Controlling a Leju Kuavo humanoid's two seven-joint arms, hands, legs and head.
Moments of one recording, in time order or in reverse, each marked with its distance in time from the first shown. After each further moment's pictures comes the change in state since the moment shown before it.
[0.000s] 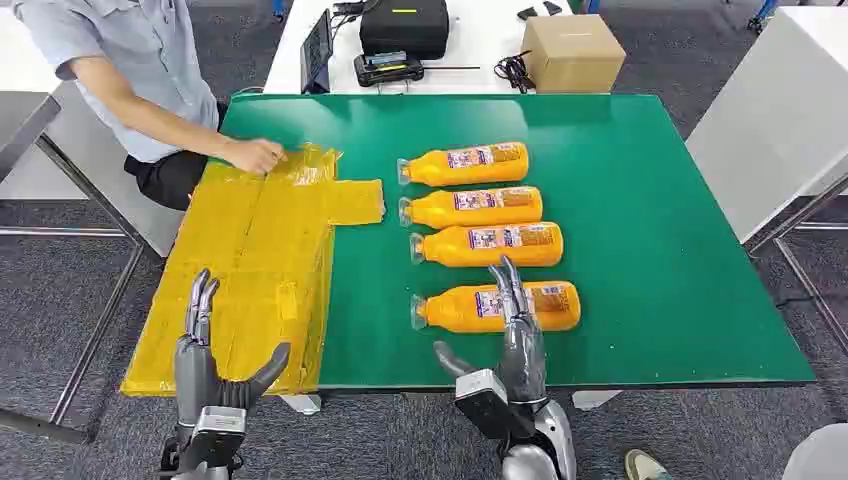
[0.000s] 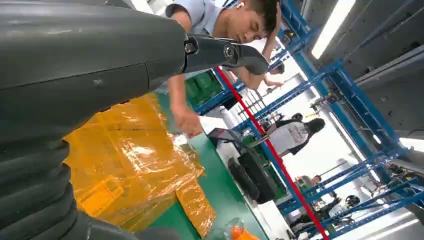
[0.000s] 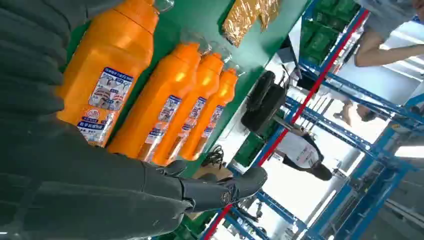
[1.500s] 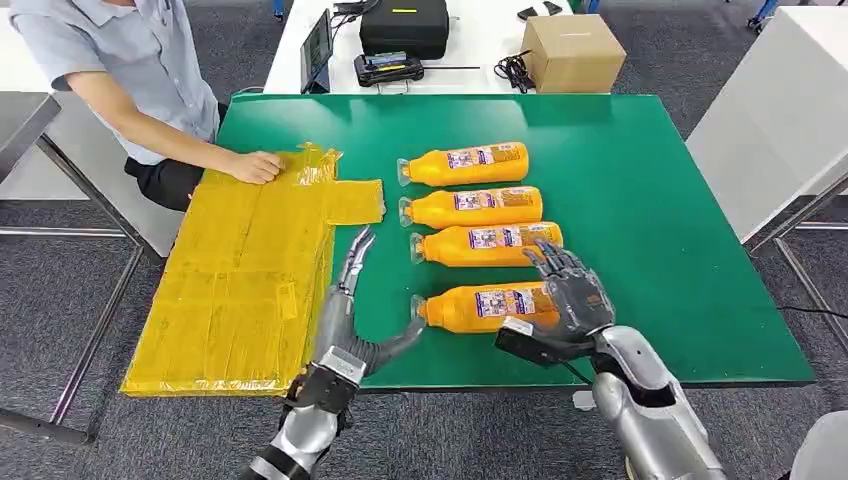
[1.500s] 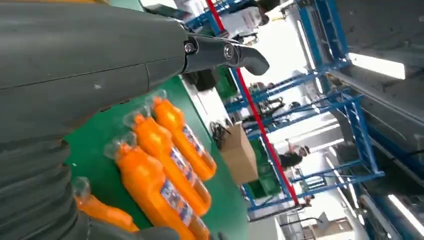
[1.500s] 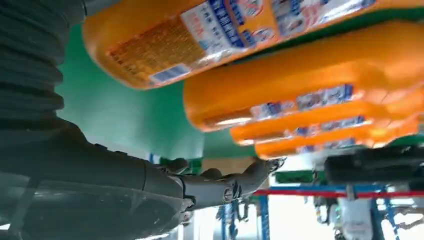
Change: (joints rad) left arm -0.314 -0.127 -0.379 0.352 0.184 -0.048 0.054; right arm -0.315 -0.413 0.001 0.248 0.383 0.307 0.254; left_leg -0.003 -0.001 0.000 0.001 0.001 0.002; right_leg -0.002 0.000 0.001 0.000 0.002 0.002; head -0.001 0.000
